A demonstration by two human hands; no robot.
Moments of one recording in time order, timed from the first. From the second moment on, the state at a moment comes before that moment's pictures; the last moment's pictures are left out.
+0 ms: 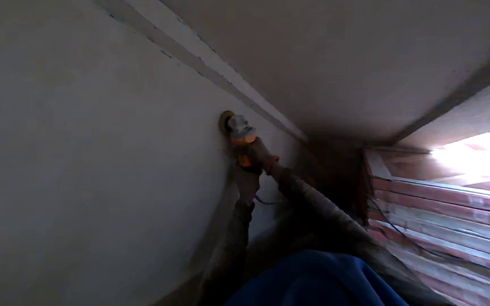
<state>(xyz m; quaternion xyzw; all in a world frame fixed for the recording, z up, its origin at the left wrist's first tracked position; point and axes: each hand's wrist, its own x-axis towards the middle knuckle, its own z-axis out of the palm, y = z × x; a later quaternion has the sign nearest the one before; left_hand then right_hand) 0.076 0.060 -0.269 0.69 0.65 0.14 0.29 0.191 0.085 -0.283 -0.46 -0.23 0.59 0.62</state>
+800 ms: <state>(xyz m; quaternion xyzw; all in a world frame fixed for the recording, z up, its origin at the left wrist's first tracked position) 0.027 0.025 -0.233 0.67 0.67 0.02 0.32 0.129 0.054 -0.305 -0.44 -0.14 0.64 0.62</state>
